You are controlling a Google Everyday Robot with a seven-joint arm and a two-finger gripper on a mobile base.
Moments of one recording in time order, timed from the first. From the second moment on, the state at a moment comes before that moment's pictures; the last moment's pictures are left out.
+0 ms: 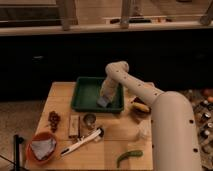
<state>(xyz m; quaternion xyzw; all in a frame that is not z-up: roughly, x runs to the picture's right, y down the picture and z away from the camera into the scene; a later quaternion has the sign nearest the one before) 0.013 0.052 0.943 -0.22 -0.27 -0.41 0.85</state>
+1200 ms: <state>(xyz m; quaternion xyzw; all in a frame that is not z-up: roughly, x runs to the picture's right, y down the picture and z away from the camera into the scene) -0.040 0.068 0.933 -0.21 -0.30 -0.45 0.81</state>
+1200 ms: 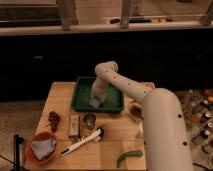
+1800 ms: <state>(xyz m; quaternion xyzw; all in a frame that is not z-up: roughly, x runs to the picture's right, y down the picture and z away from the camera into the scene) 0.029 0.054 0.939 -0.21 -0.27 -0.41 0.85</state>
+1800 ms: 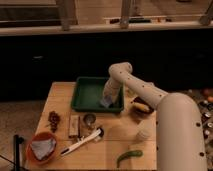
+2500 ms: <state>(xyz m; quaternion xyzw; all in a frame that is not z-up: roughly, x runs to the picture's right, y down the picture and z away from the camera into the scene) -0.024 0.024 0.961 -0.19 -0.28 -0.44 0.83</state>
